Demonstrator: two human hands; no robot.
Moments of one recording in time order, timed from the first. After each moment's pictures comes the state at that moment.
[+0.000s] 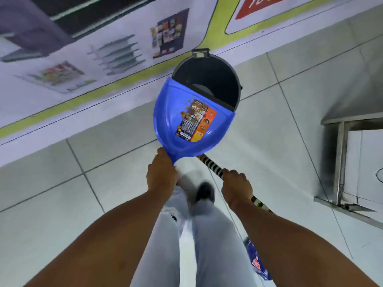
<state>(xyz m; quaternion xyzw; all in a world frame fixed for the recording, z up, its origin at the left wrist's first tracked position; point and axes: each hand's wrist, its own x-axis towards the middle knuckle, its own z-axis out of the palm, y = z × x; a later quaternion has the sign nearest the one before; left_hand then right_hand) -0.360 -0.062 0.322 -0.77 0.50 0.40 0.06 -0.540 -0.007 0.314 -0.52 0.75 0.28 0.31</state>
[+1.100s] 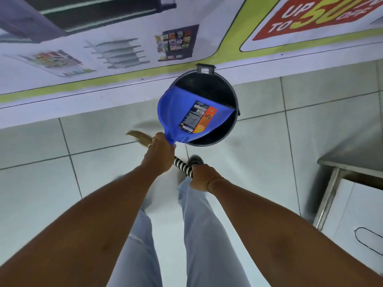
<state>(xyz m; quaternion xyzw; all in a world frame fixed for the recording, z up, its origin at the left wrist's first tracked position) -0.417 -0.159 0.330 -0.76 0.45 0.48 0.03 -0.553 -0.143 0.322 -0.60 0.52 0.38 0.48</state>
